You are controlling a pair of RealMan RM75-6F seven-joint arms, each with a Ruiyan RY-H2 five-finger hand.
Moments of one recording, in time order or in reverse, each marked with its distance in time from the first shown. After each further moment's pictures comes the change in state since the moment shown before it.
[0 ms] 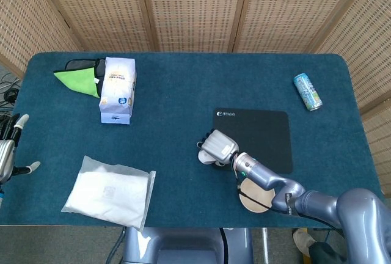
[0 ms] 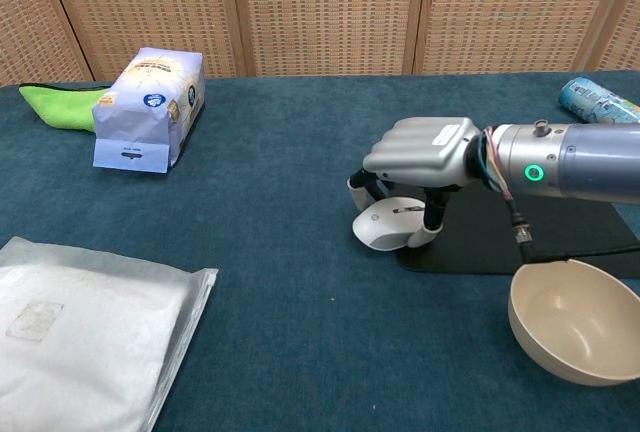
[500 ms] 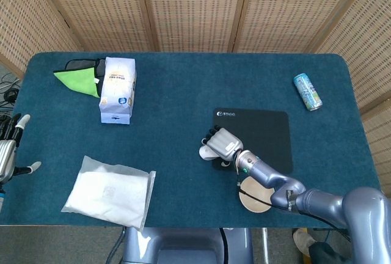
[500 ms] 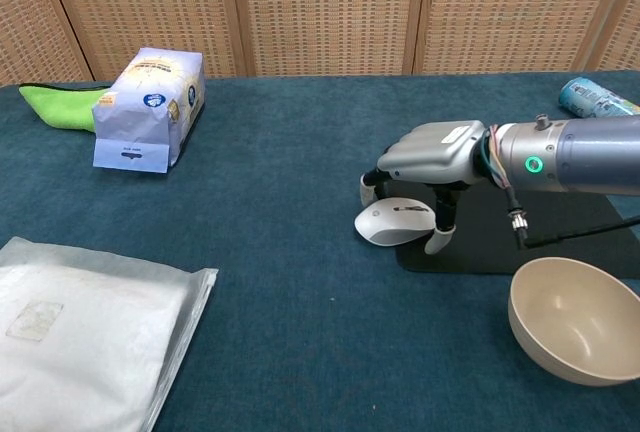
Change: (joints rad) left arm -0.003 -0.001 0.002 -0.005 -0.002 0.005 0.010; right arm 0.001 0.015 0.042 -0.046 0.203 -0.123 -0.083
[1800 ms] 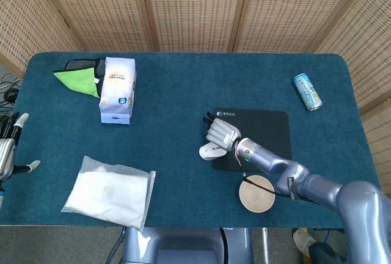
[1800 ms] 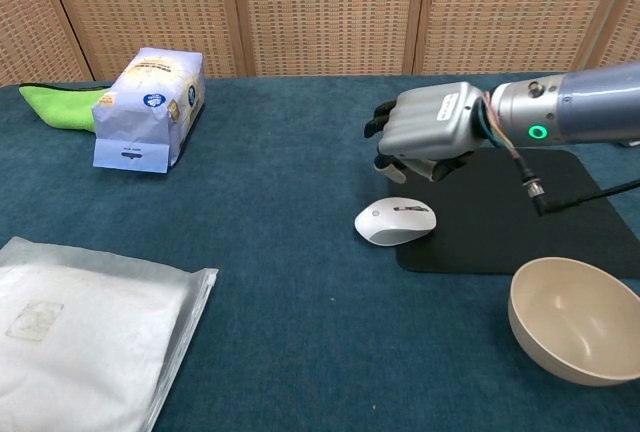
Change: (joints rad) left arm -0.013 -0.003 0.006 0.005 -0.020 0.006 0.003; right arm 0.076 0.066 -0.028 0.099 -0.266 -0.017 -0.082
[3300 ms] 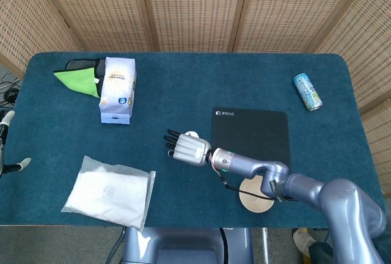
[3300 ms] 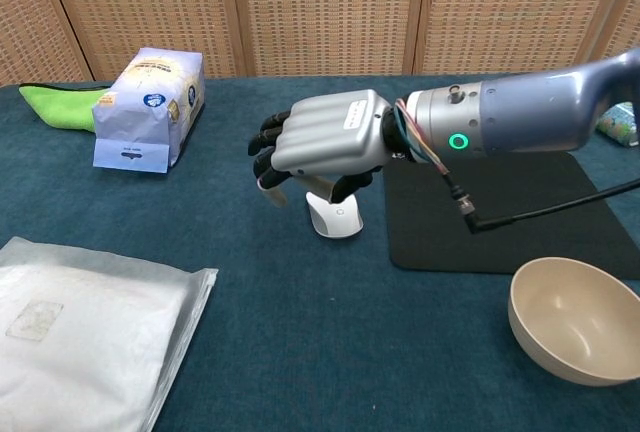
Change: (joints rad) left arm -0.011 0.010 0.024 0.000 -0.053 0.073 -0.010; right arm 0.092 -0.140 0.045 0.104 -0.368 0.140 0.385
